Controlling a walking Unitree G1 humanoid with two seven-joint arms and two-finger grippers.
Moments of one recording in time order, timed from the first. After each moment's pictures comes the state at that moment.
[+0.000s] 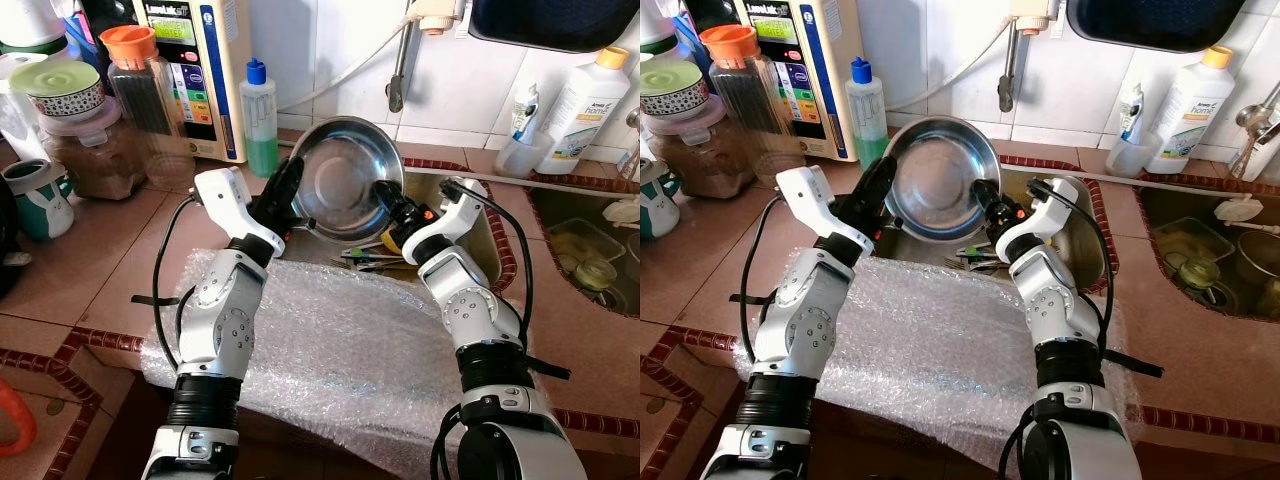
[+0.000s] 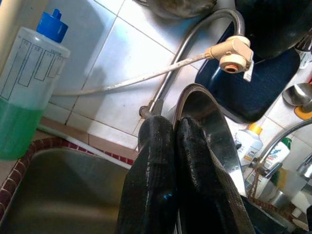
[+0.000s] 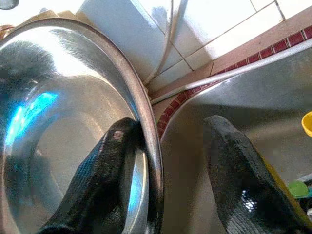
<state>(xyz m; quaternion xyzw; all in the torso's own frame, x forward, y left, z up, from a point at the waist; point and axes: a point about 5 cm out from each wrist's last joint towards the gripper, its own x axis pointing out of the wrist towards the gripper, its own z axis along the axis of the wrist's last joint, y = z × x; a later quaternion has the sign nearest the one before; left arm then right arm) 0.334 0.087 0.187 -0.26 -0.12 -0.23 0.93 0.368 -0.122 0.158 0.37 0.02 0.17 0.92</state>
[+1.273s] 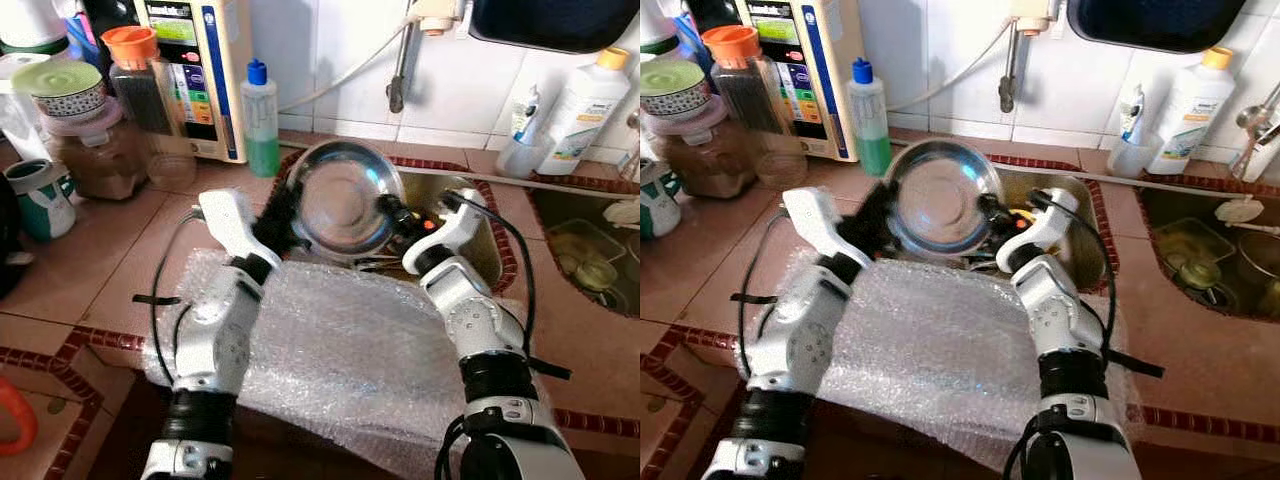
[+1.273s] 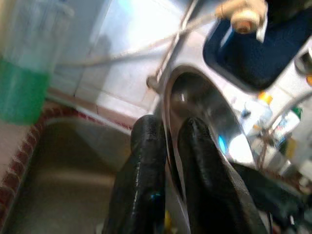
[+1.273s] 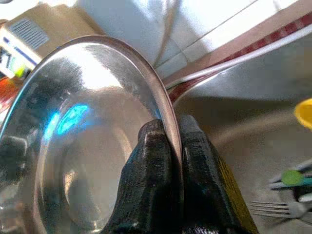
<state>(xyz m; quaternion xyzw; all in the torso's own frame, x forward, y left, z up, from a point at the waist) 0.325 0.085 0.158 -0.23 -0.07 -0.24 0.94 0.361 -0.129 0.148 0.37 0.03 0.16 0.92</state>
